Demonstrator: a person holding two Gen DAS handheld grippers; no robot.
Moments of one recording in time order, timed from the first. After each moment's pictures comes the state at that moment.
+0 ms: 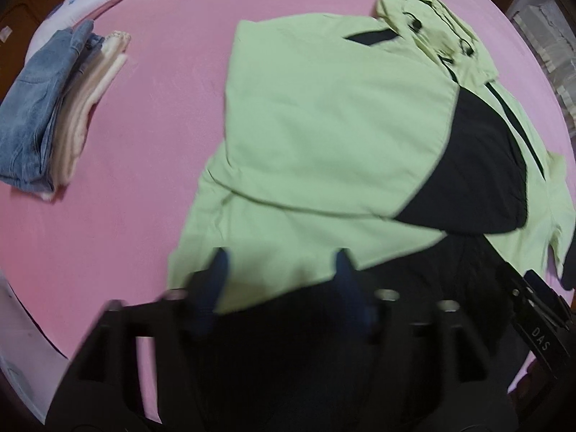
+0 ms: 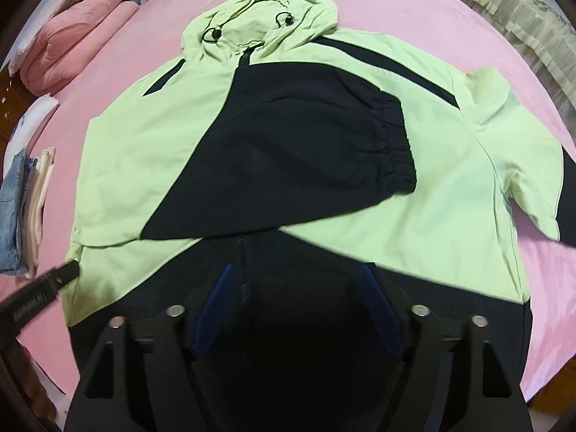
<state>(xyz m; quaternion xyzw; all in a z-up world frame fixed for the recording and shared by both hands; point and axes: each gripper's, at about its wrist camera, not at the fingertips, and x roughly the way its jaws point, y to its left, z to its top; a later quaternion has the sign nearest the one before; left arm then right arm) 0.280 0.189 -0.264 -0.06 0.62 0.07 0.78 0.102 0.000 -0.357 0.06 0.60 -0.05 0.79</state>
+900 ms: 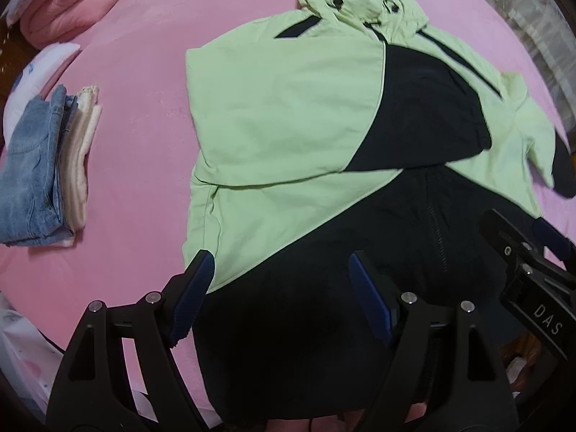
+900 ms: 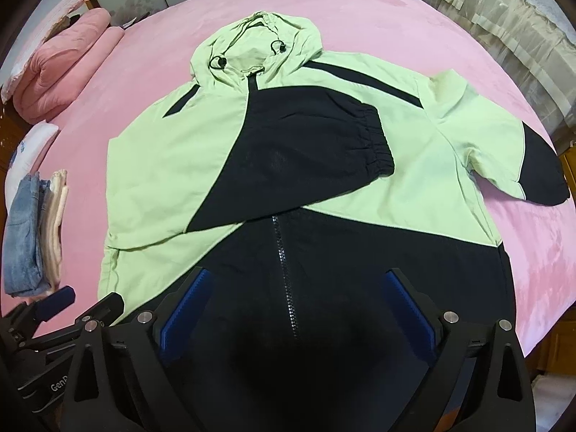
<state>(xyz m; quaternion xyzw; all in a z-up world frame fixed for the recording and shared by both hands) 0.241 0.162 -0.215 0.06 0.63 -0.02 0.77 0.049 0.037 -0.283 0.08 0.58 -0.10 0.80</state>
